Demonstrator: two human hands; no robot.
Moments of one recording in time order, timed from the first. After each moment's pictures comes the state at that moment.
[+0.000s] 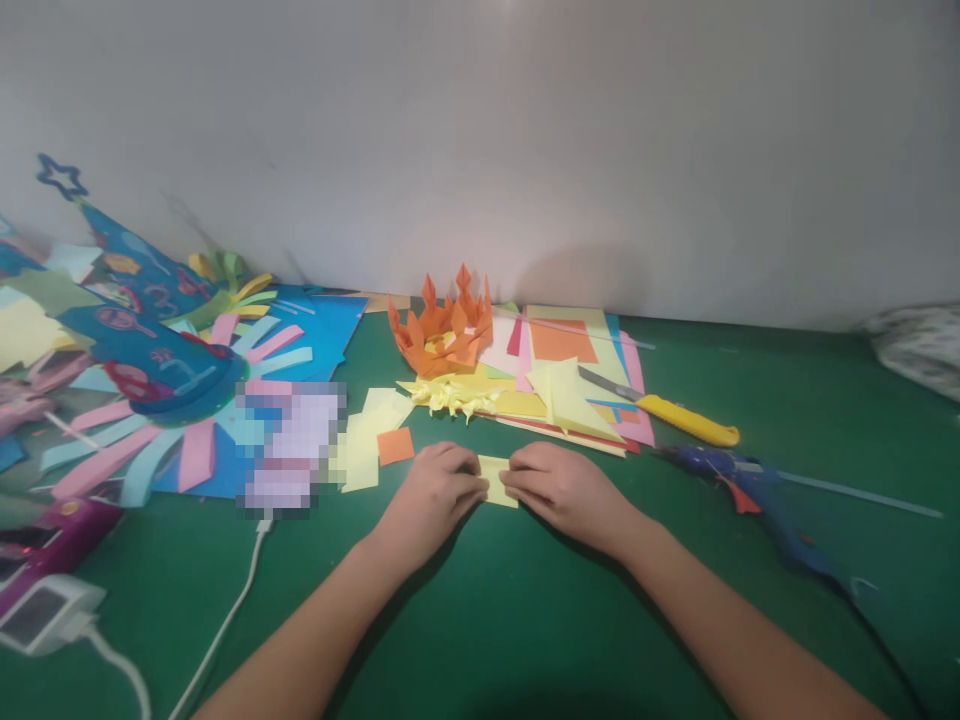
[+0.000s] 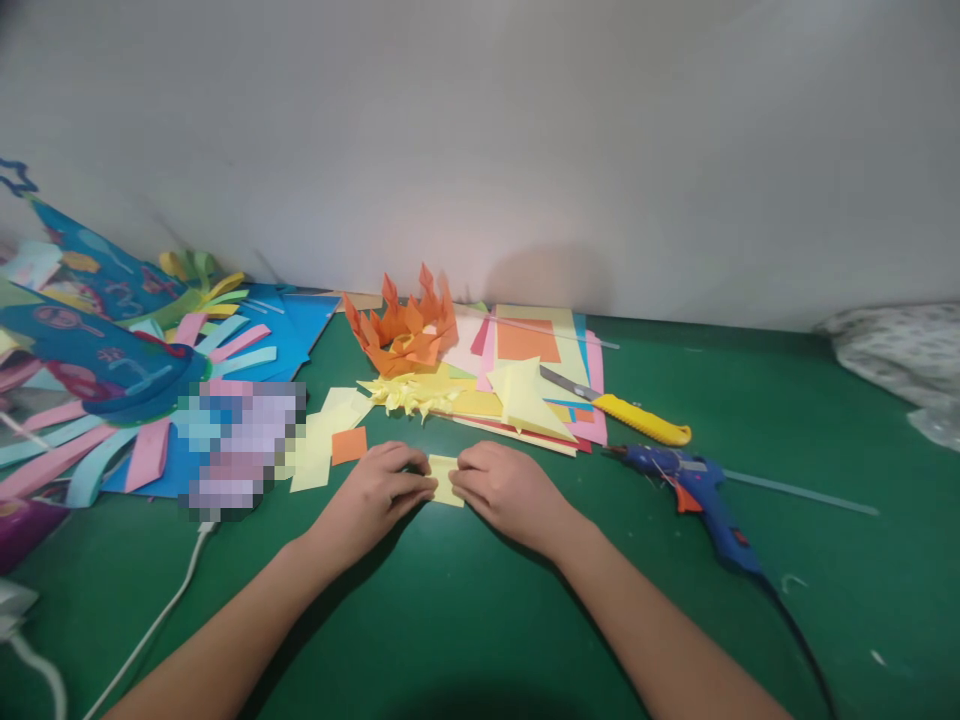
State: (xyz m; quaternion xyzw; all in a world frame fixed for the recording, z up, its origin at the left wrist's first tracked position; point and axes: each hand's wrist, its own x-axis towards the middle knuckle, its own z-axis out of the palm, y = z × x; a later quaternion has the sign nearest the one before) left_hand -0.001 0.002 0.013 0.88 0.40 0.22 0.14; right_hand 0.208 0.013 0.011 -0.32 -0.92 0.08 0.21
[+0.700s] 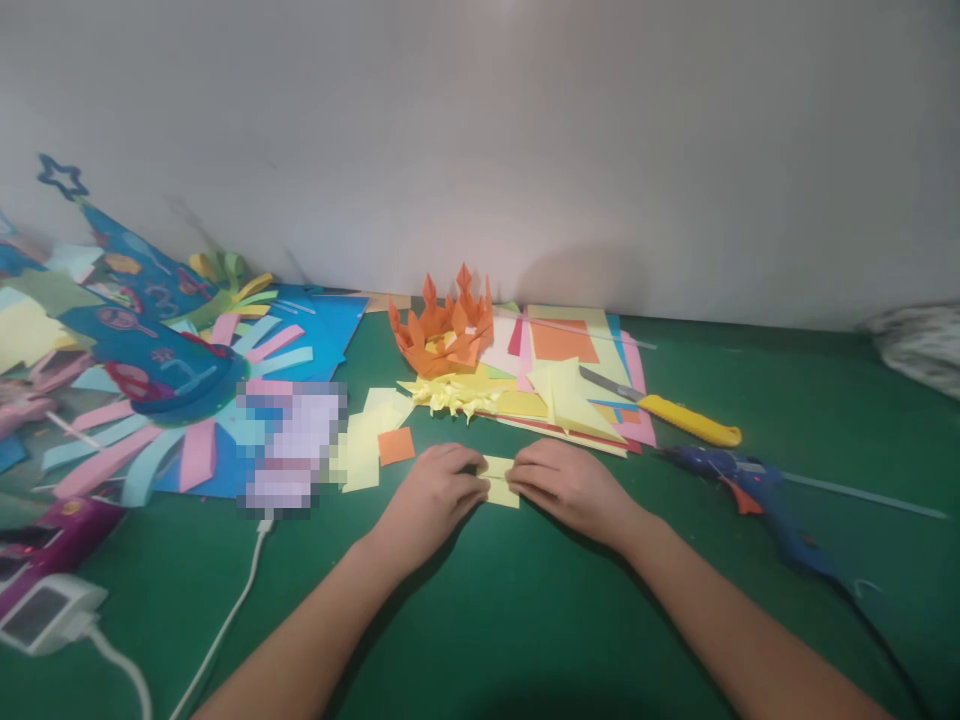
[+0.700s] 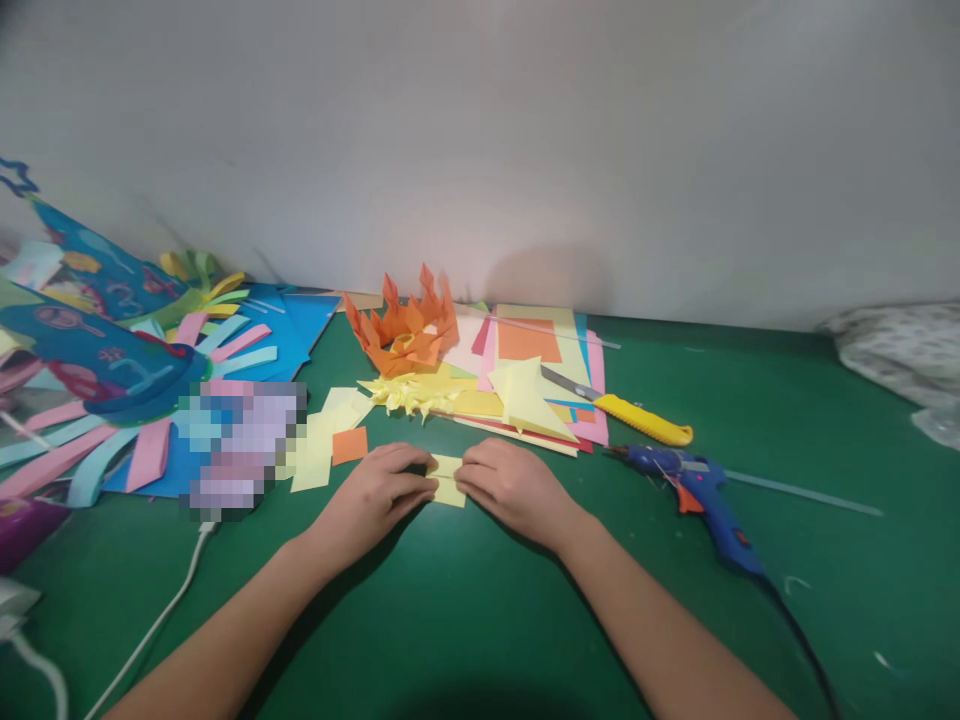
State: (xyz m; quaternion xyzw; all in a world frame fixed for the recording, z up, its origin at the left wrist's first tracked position) left_hand -0.003 0.002 0.013 0.88 0.38 0.24 0.14; right_hand 0.215 0.017 0.005 -0.30 -0.92 0.09 0.23
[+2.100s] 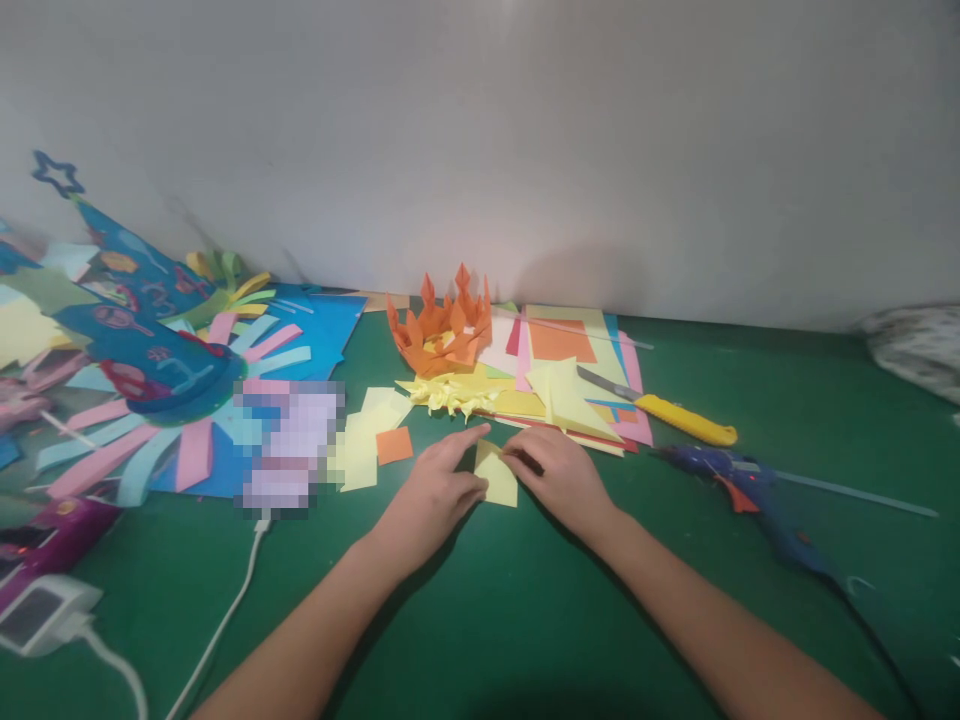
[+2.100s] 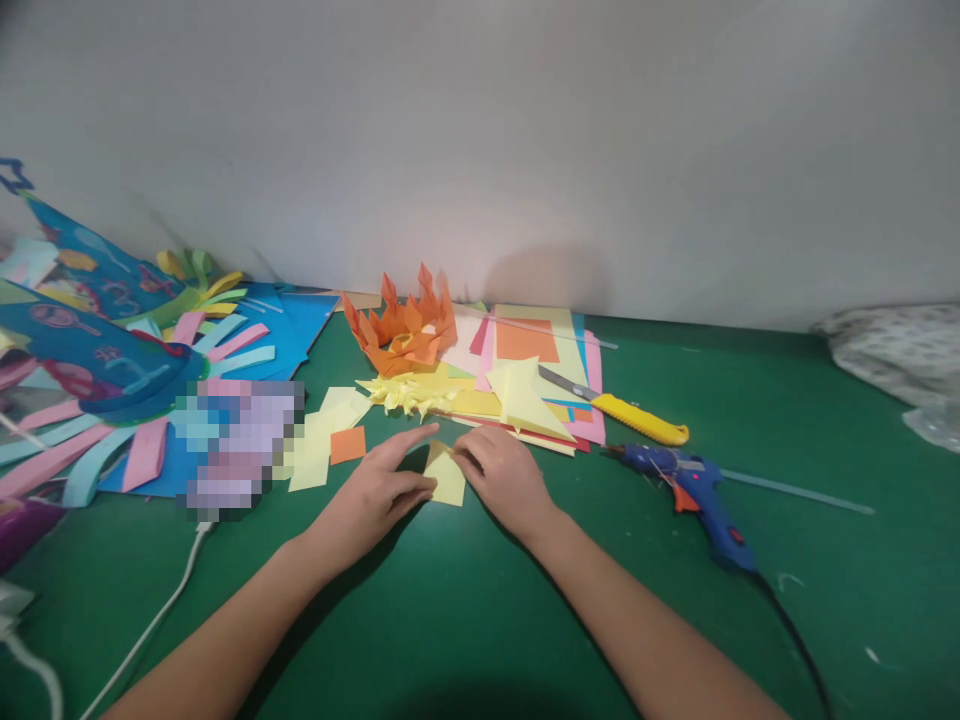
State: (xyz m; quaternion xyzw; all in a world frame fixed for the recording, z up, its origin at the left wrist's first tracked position) left_hand -0.002 0.001 0.010 0.87 0.39 0.25 0.15; right_hand 0.196 0.020 -0.002 -0.44 -0.84 0.11 0.30
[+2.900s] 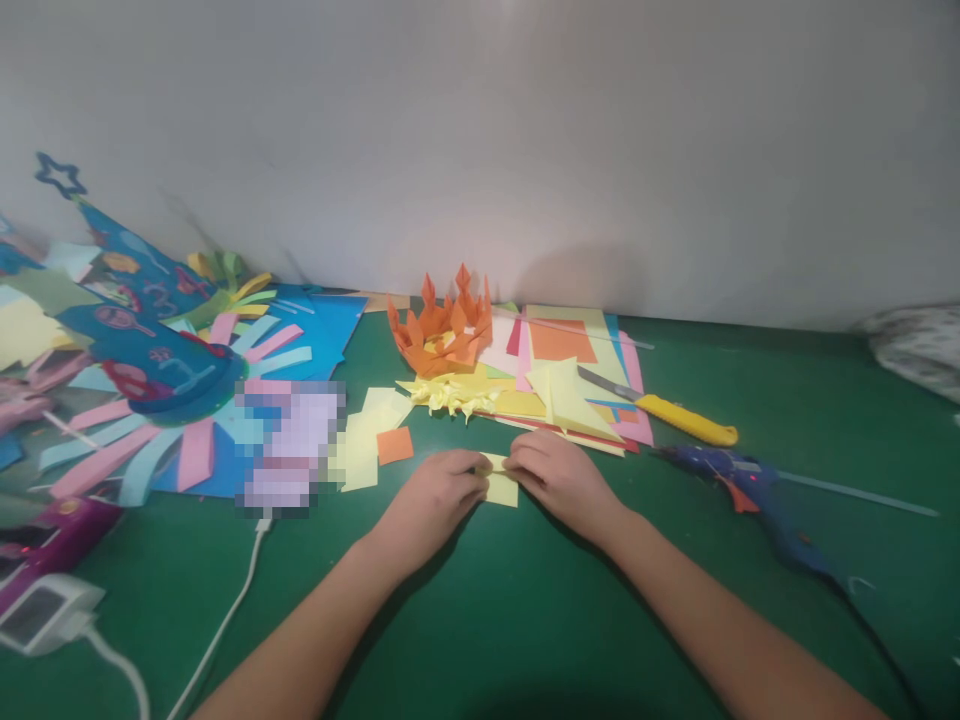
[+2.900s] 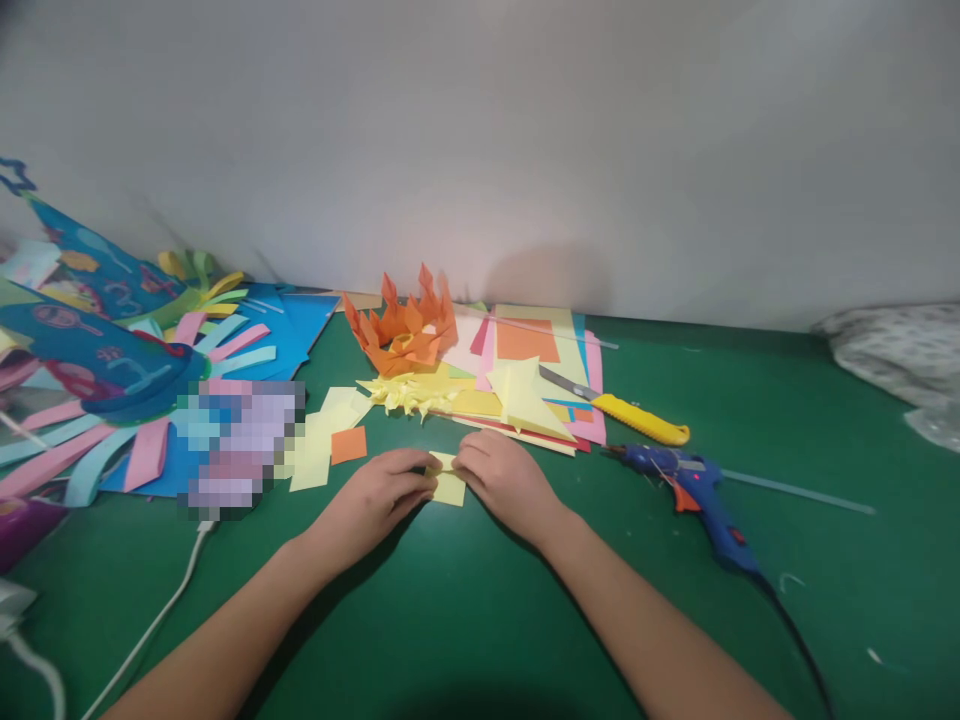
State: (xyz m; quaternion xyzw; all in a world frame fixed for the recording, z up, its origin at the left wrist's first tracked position) left_hand 0.001 0.001 0.016 0.88 0.37 0.24 0.17; right_hand 0.202 0.021 0.002 -0.36 -0.89 0.08 0.26
